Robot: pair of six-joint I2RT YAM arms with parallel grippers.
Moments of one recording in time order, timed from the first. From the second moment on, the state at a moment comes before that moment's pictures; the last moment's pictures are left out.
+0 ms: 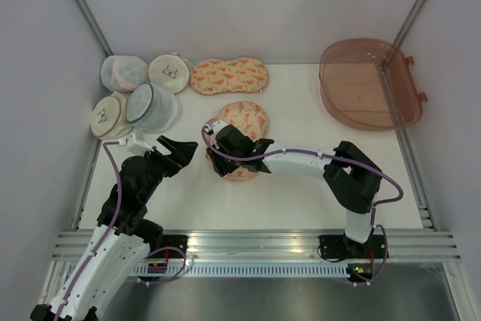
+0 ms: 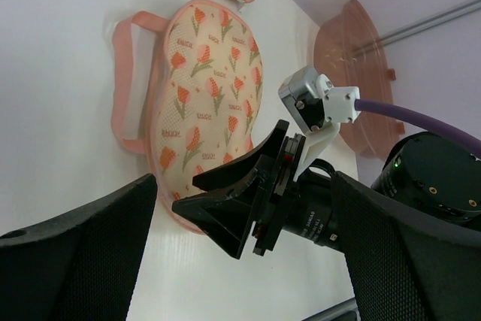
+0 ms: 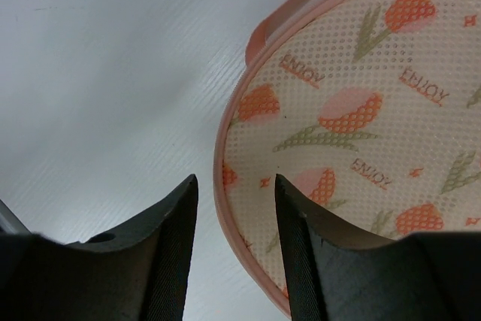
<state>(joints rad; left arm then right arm) -0.39 0.43 0.50 -0.30 -0.07 -0.90 1.00 1.86 1.27 -0.19 0.01 0.30</state>
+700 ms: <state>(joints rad) -0.39 0.40 0.50 -0.34 -0.11 -0.90 1.03 1.93 1.30 -0.21 0.06 0.29</state>
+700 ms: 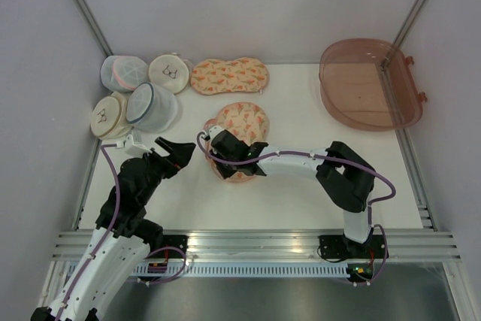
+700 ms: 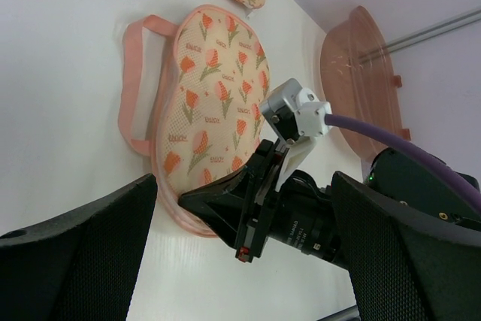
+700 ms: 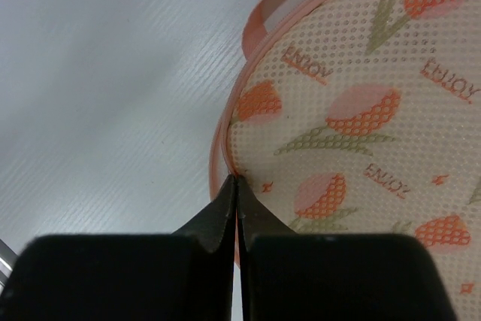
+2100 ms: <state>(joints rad) -0.39 0.46 0.50 -0.31 -0.10 -0.90 1.07 1.82 1.16 -0.12 0.05 0.30</state>
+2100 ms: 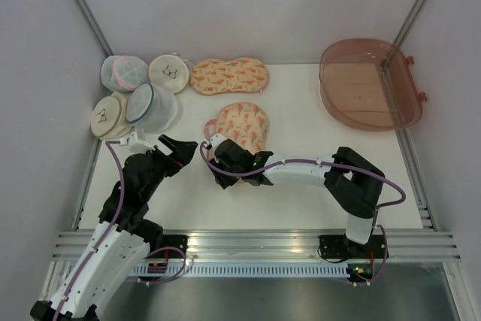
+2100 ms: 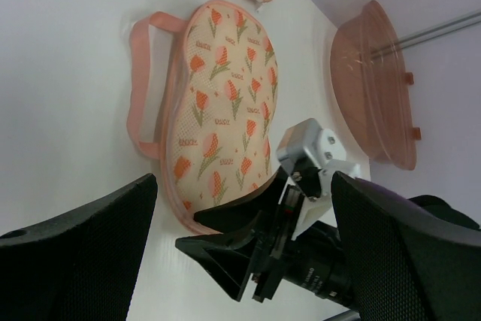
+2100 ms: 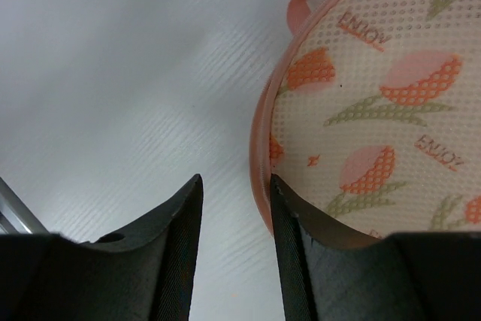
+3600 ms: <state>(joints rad) -0.39 0.43 0.48 -0.31 -0.10 -0.90 1.10 1.91 1.23 -0.16 0.21 0.23</state>
